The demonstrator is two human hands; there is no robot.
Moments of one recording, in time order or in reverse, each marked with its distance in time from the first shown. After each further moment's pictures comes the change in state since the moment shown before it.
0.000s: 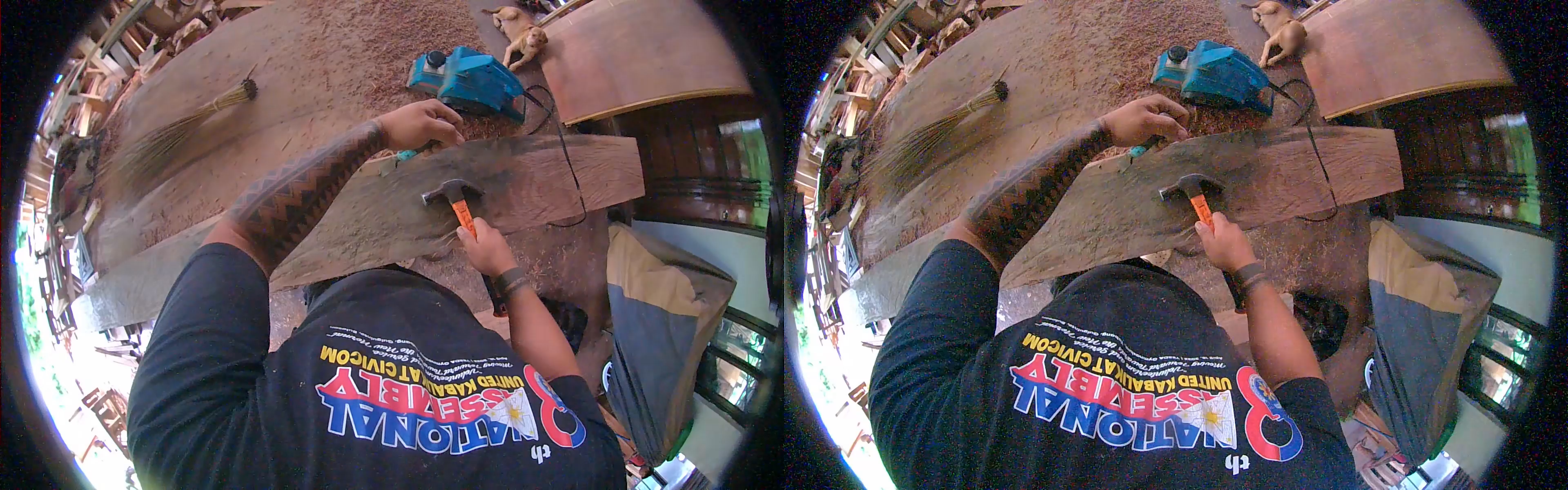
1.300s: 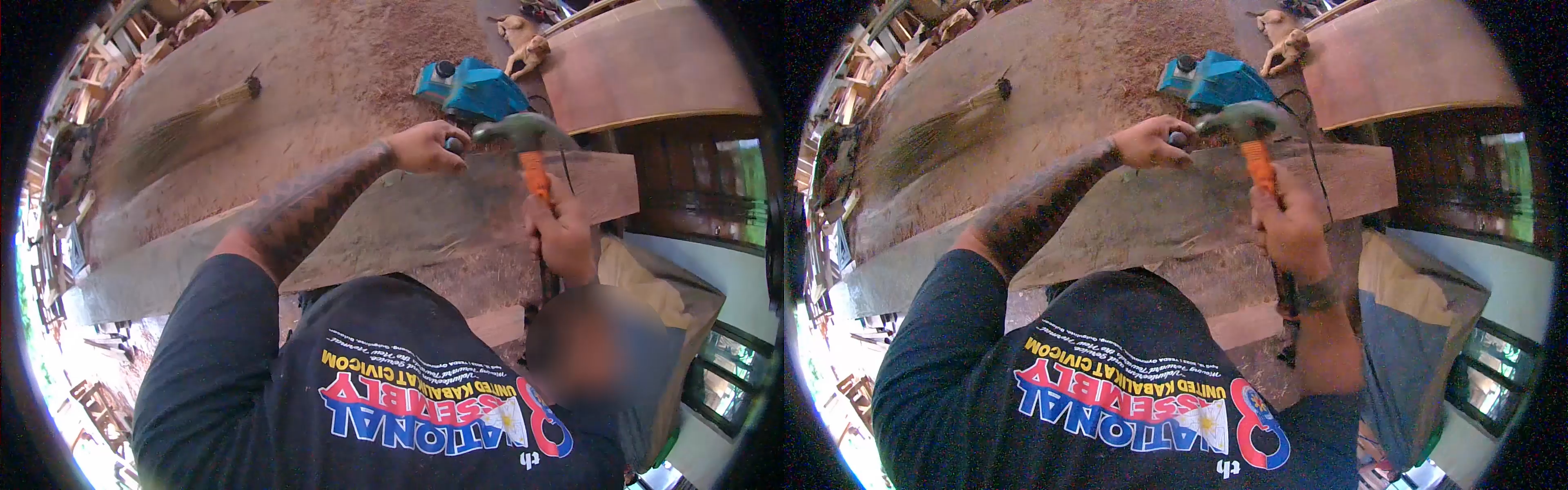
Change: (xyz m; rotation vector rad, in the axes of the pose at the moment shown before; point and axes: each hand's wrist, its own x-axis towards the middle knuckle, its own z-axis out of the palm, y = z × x) left_hand -0.007 -0.012 0.012 0.052 0.094 0.034; right_hand -0.034 -0.126 -0.170 0.557 0.100 -0.147
